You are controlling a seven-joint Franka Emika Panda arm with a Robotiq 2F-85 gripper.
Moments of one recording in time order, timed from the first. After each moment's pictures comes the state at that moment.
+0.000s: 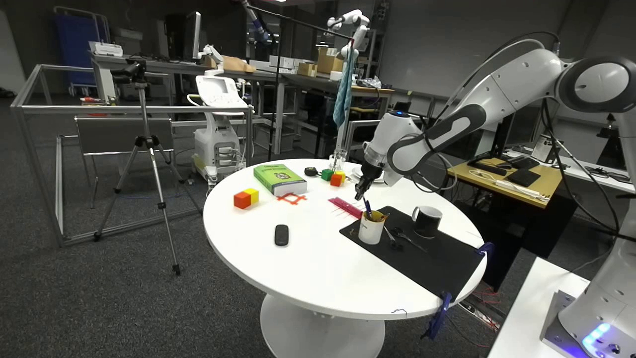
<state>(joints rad) 0.20 0.53 -0.01 -1.86 -0.15 2.67 0.10</state>
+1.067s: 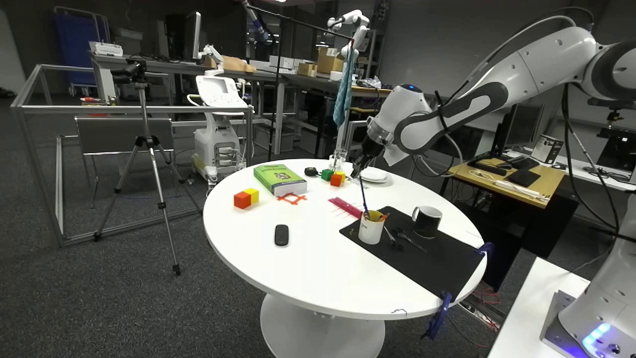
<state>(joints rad) 0.23 0.39 0.00 -1.89 -0.15 2.68 0.17</state>
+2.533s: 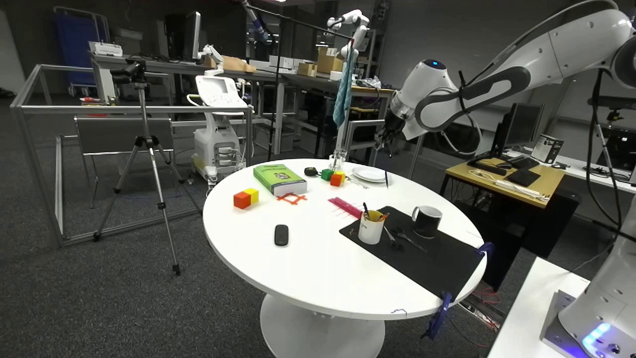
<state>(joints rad) 0.17 0.25 -0.11 -1.90 -0.32 2.63 0.28</state>
